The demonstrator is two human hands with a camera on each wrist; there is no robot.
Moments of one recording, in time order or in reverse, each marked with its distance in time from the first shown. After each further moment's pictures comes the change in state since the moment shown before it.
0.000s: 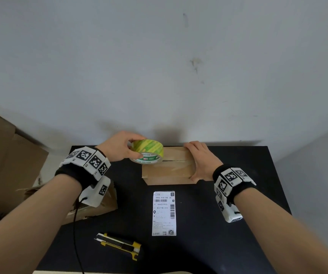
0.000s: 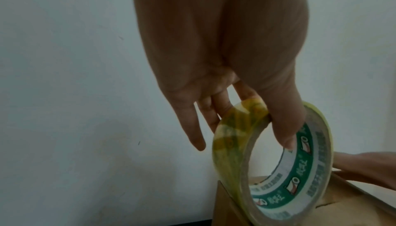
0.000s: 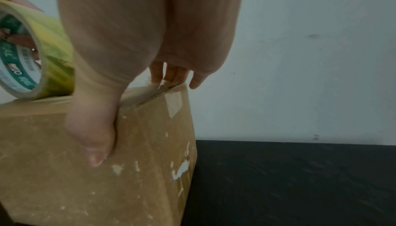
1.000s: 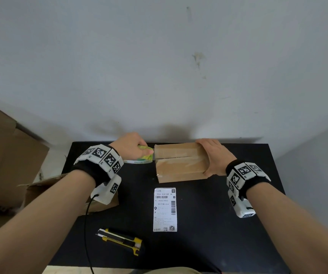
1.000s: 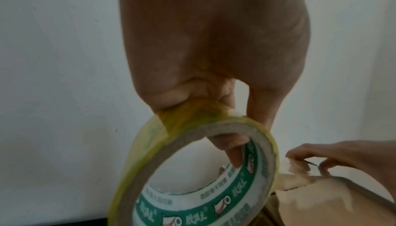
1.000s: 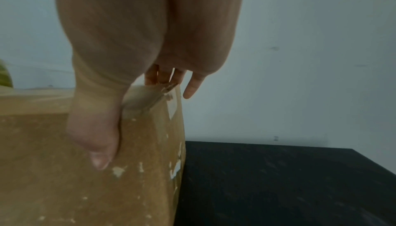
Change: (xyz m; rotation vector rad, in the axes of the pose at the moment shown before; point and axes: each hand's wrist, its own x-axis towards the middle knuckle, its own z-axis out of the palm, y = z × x) left_hand 0.008 0.006 0.018 0.315 -0.084 -0.129; right_hand -0.012 0.026 -0.012 -0.047 -0.041 0.082
